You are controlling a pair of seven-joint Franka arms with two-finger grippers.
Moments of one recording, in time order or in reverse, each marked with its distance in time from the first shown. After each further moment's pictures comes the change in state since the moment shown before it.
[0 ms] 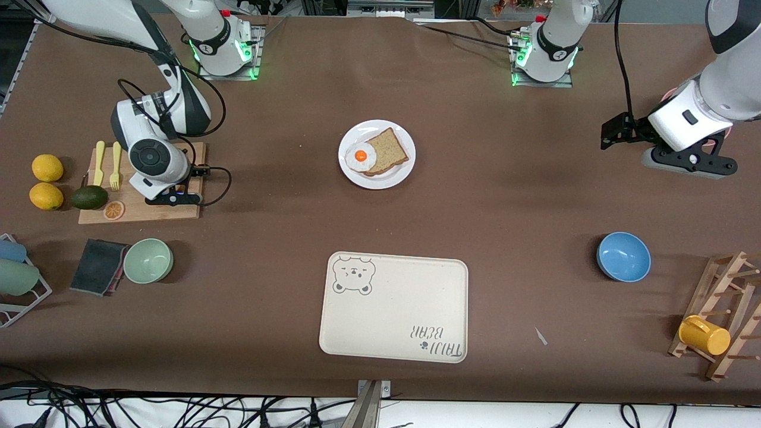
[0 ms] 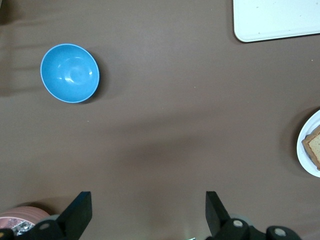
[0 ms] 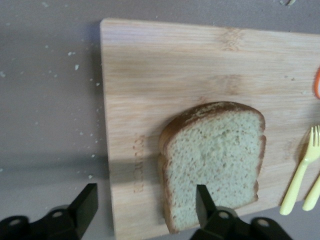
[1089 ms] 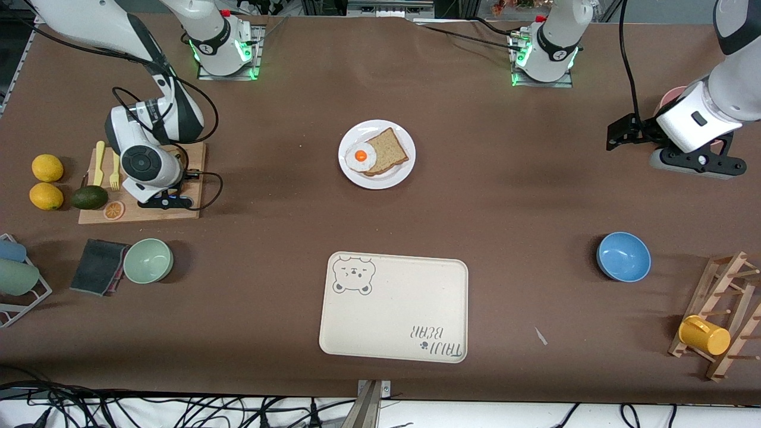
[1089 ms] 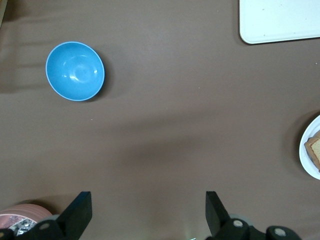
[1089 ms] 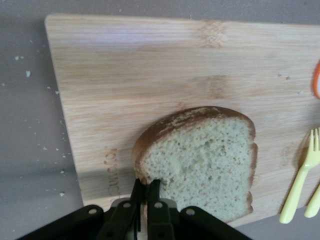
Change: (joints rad) left arm 0.019 0.000 0.003 0.000 0.000 0.000 0.000; right arm -0.014 0.031 -0.028 0.007 -0.015 0.022 0.002
